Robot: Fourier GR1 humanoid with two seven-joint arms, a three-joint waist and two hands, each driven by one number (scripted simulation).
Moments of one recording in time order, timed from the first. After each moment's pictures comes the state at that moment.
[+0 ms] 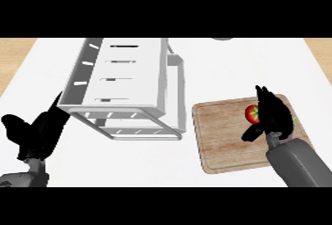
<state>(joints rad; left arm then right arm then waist) -0.06 0.28 0.03 -1.55 0.17 -0.03 0.19 -0.34 -0.42 0.36 -1.29 0.75 -0.04 0.76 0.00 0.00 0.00</state>
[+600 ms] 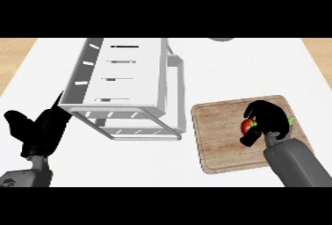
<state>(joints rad) -0.08 0.25 0.04 -1.56 0.14 -0.04 0.22 -0.34 -0.37 0.30 -1.23 0.78 0.11 0.67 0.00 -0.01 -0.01</state>
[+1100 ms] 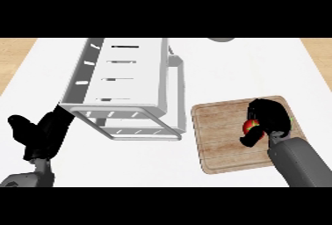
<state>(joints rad) -0.06 0.22 0.04 -1.57 0.12 -0.05 0.21 -0.35 -0.40 0.32 -1.17 0.88 0.08 0.48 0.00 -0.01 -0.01</state>
